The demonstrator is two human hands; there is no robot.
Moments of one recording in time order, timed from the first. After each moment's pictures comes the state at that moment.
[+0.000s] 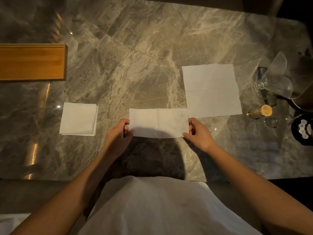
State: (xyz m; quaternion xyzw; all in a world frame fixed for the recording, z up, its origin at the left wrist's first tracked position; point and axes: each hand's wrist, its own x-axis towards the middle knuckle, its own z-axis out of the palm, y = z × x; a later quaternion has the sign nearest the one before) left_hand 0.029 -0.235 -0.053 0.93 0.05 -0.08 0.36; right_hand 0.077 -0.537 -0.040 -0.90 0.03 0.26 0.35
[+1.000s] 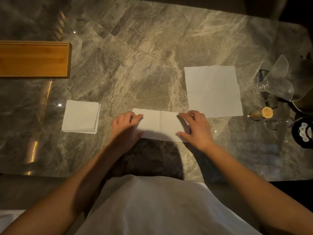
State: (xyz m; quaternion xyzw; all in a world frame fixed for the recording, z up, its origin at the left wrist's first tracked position) left_hand 0.043 -0.248 -0.048 0.99 -0.07 -0.03 0.11; right_hand 0.084 -0.526 -0.028 -0.96 -0.14 0.15 0.17
